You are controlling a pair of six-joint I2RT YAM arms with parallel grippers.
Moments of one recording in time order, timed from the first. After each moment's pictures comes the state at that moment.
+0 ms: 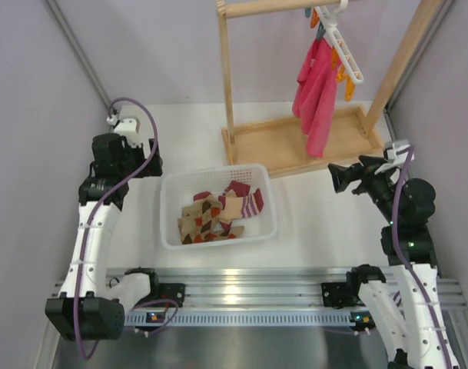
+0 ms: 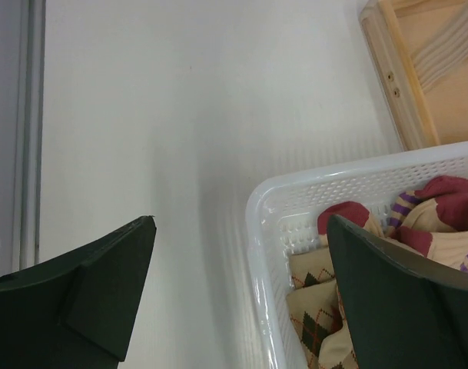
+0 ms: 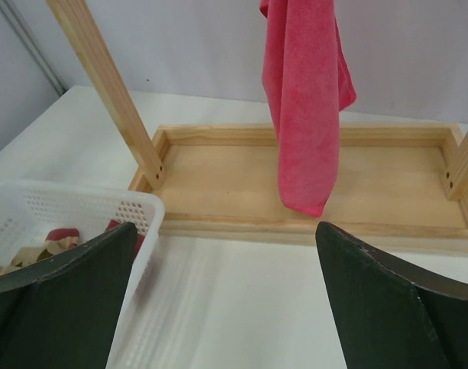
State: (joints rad) left arm 0.03 1.03 1.11 -0.58 0.09 -0.02; right arm 0.02 0.56 0.78 -0.21 -0.36 0.13
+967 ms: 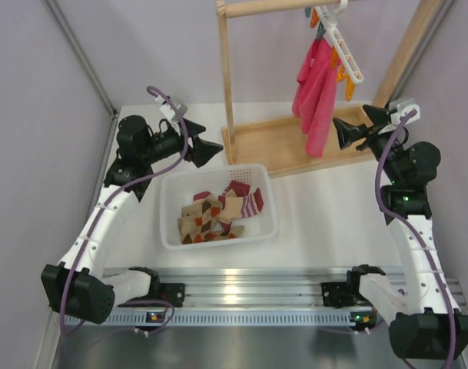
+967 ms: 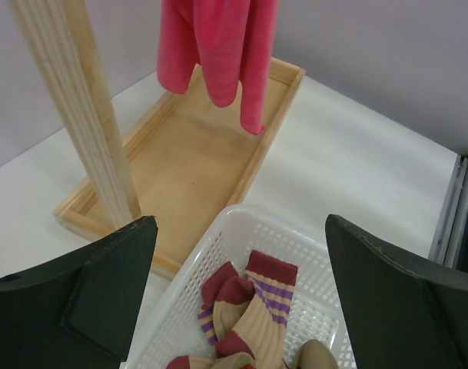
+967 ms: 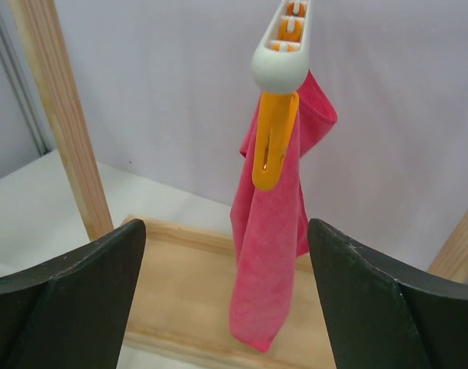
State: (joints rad) left arm -0.22 1.18 1.14 -0.05 0.75 -0.07; right arm -0.04 0.88 0.92 0.22 -0.45 0.05
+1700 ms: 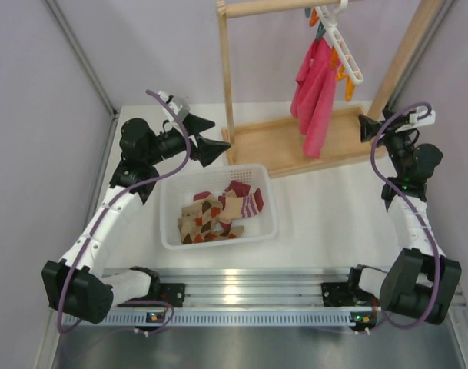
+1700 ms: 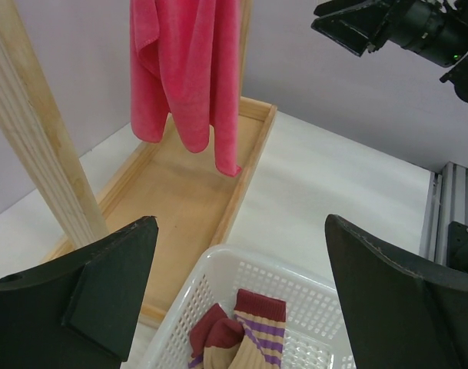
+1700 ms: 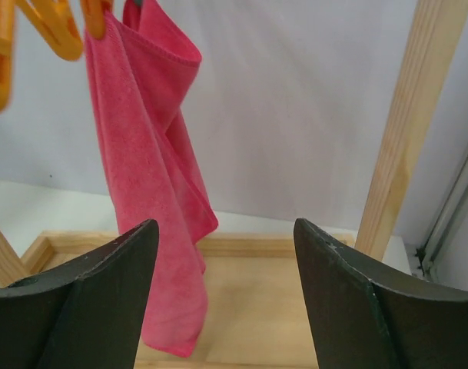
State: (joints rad) left arm -0.29 1.19 1.11 0.17 0.78 -0.16; right arm -0.27 1.14 0.76 0.72 -0.51 0.18
